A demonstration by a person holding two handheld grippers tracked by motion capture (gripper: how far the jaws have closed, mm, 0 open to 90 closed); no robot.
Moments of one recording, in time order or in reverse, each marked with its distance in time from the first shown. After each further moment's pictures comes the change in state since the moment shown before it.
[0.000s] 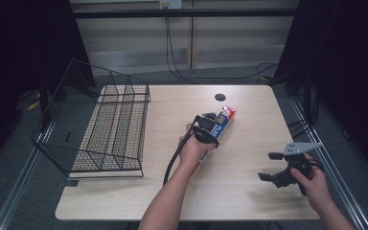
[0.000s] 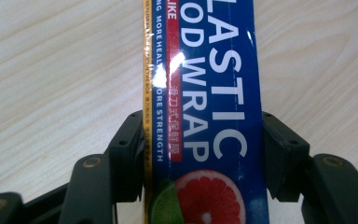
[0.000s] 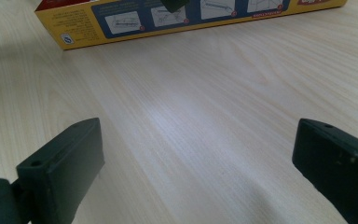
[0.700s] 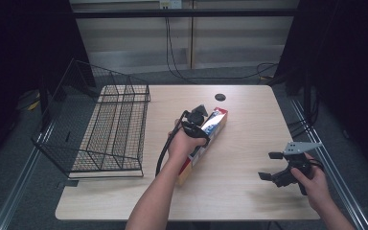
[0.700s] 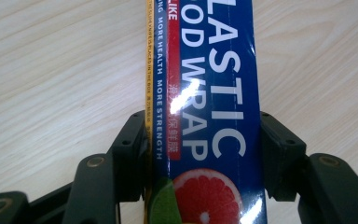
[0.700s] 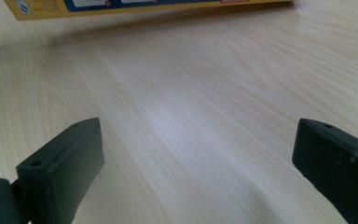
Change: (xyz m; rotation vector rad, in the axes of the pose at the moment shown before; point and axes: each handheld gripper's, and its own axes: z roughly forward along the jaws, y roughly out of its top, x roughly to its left) left arm 0.026 -0.006 -0.040 0.067 -0.051 -0.073; right arm -0.001 0.001 -0.001 -0.009 -0.002 0.005
